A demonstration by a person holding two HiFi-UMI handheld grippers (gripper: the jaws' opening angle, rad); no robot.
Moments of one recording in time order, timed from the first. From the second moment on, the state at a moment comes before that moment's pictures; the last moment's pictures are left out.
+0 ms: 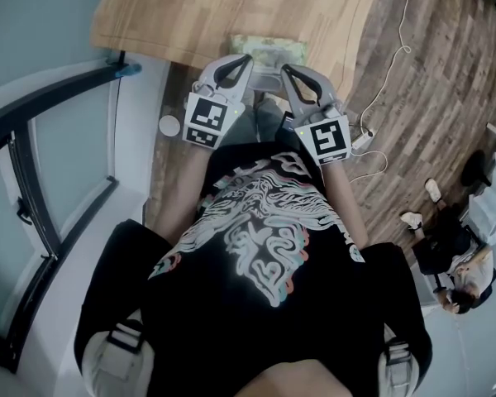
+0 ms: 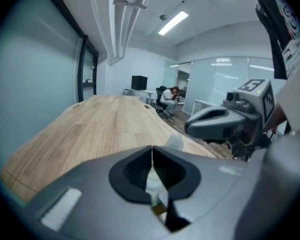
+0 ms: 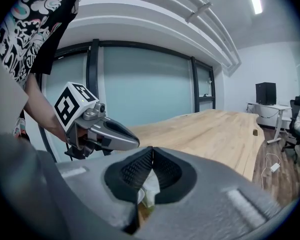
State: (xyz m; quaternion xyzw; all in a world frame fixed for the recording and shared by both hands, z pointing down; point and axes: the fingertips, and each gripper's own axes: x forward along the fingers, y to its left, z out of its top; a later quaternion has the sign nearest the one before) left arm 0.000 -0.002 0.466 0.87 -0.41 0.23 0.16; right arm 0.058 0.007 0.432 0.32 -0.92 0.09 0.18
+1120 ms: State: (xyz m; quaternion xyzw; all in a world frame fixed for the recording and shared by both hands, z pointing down) left arm 0.032 -0.005 0.519 0.85 -0.35 0.28 0.28; right arm 0.060 0.016 0.452 0.29 -0.94 0.11 0.16
